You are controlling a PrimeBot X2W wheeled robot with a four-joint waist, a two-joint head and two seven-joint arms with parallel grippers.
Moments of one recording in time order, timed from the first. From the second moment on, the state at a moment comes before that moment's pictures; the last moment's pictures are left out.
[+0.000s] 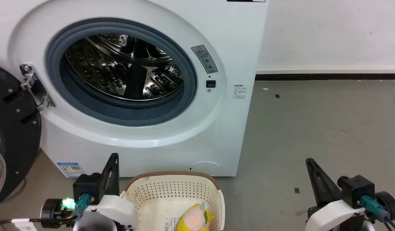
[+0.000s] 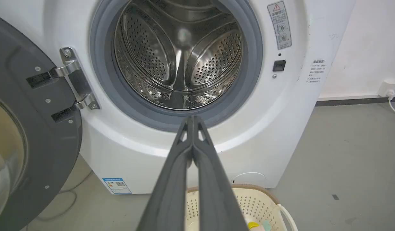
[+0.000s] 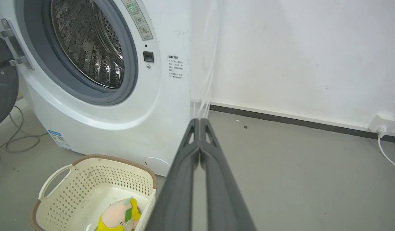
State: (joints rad) left arm -0.01 0.05 0.00 0.00 0.00 0.01 0.00; right arm 0.01 -0.05 0.00 0.00 0.01 0.13 0.00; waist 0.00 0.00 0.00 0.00
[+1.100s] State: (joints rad) left arm -0.01 0.05 -0.01 0.01 0.00 0.02 -0.01; right arm 0.01 -0.05 -0.01 0.00 0.02 0.13 -0.01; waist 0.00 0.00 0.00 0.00
